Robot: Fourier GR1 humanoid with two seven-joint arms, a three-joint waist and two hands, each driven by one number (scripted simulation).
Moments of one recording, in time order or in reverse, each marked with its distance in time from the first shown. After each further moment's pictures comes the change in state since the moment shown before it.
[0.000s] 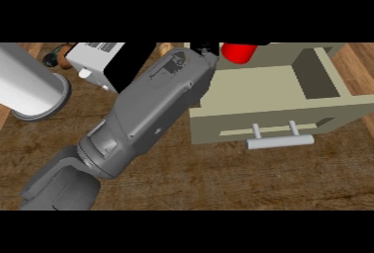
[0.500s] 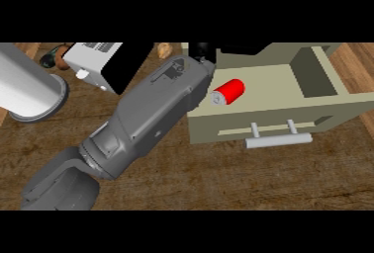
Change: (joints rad) left arm 0.017 0.000 -0.097 0.040 0.089 0.077 -0.040; right arm -0.017 -0.030 -0.011 -0.021 -0.035 -0.018 0.045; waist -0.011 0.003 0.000
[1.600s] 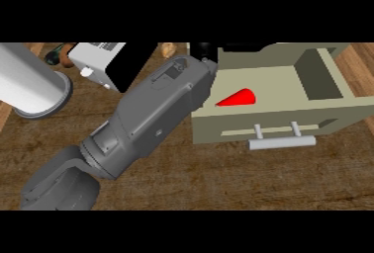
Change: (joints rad) left arm -0.013 0.000 -0.030 0.002 0.146 0.016 -0.164; right arm -0.129 -0.063 0.042 -0.067 0.293 0.078 -0.191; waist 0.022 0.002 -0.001
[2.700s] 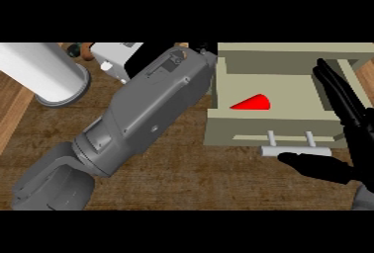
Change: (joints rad) left arm -0.021 0.027 0.020 -0.038 -0.009 0.017 0.059; right arm -0.384 -0.003 0.534 0.341 1.003 -0.247 -0.161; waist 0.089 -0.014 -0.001
